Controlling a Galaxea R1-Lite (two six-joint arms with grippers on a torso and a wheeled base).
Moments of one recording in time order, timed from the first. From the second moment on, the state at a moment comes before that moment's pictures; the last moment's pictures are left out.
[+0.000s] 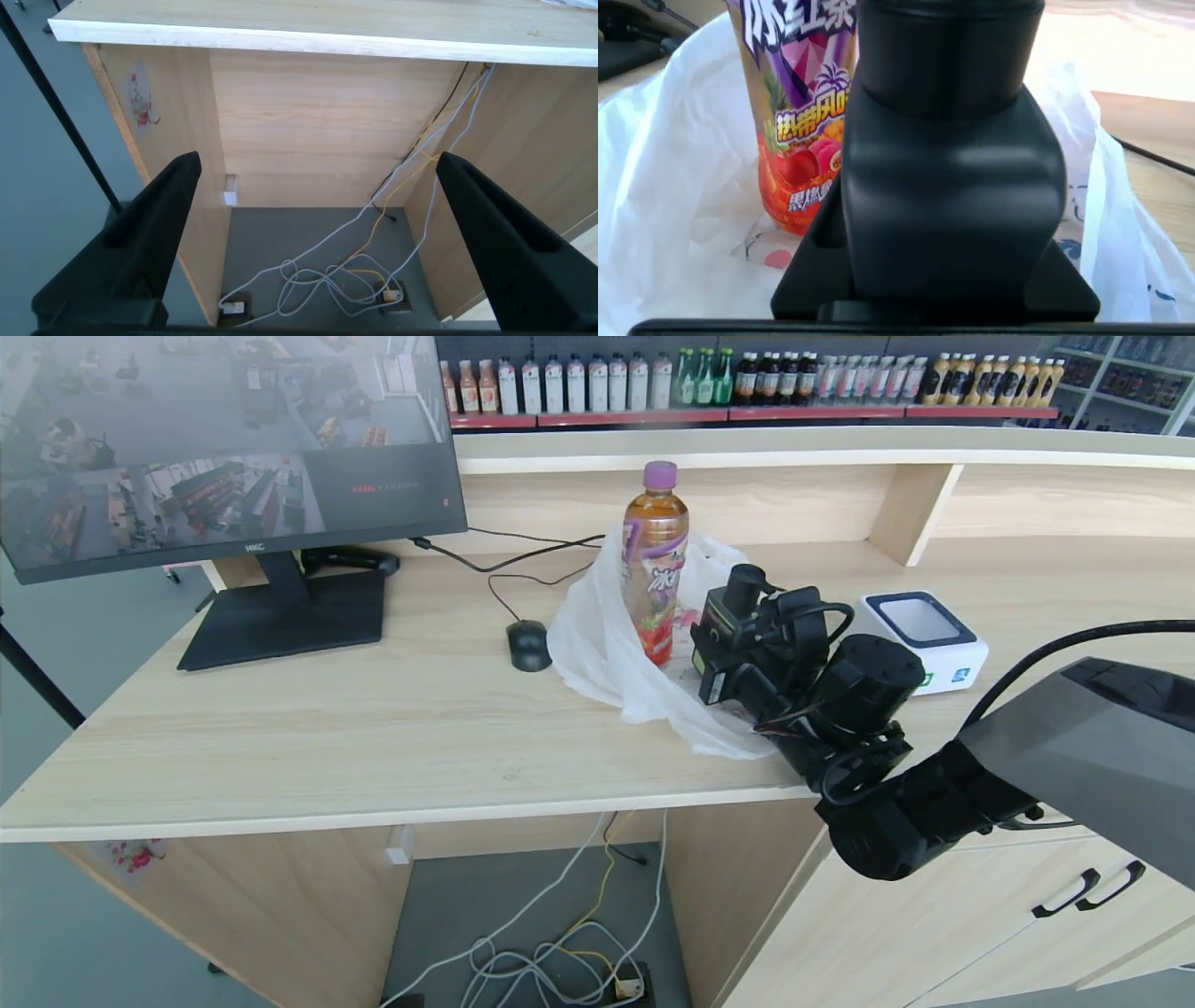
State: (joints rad) left arm 0.00 0.00 0.00 0.00 0.00 0.00; right arm 0.46 2.19 -1.05 -1.44 -0.10 -0.14
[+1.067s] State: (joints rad) left arm 0.00 0.00 0.00 0.00 0.00 0.00; right arm 0.42 2.23 -1.05 -1.44 -0.12 -0.10
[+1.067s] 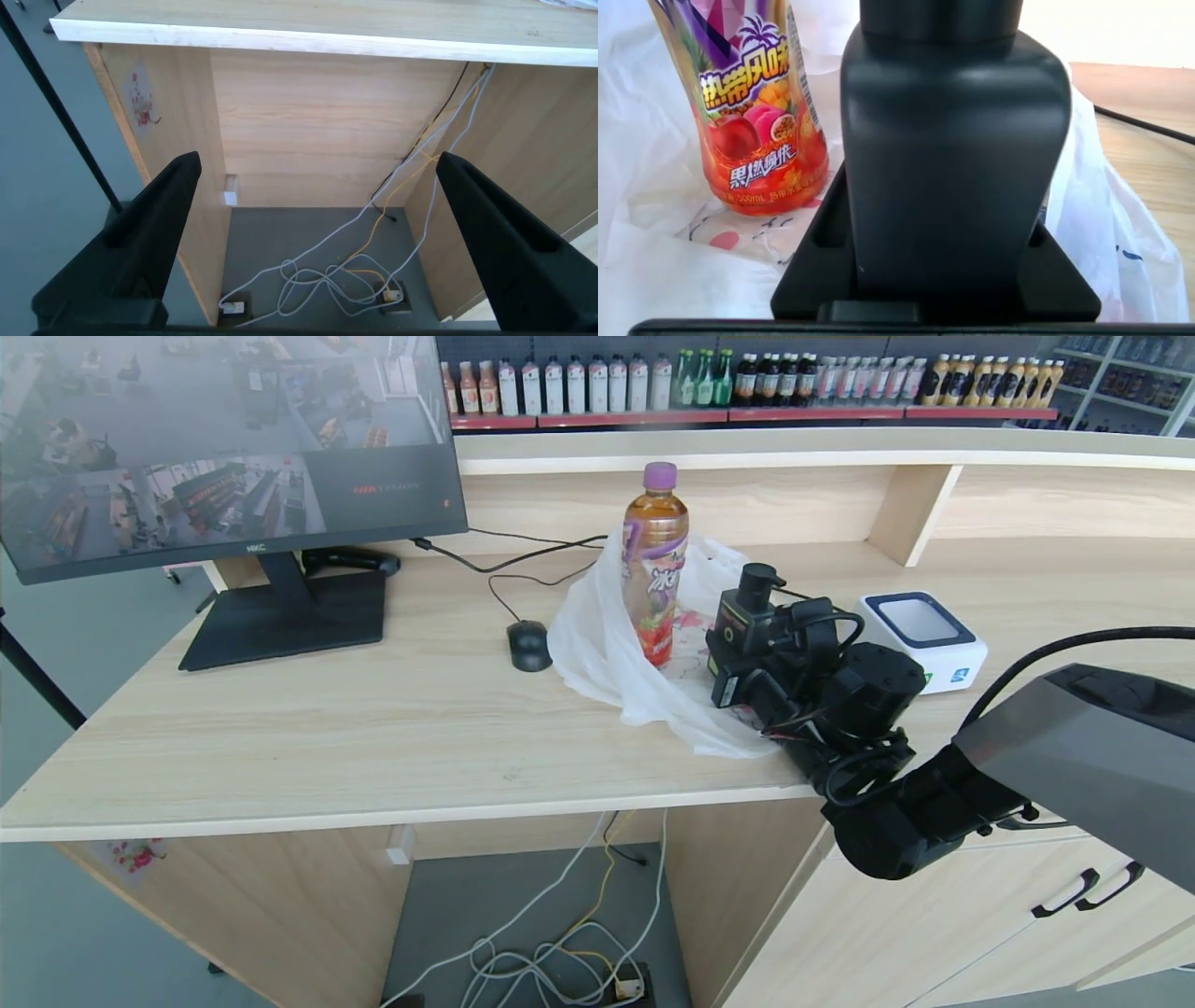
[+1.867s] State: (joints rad) left arm 0.00 0.00 0.00 0.00 0.00 0.00; right arm 0.42 2.24 -1.08 -1.44 -0.12 -0.07
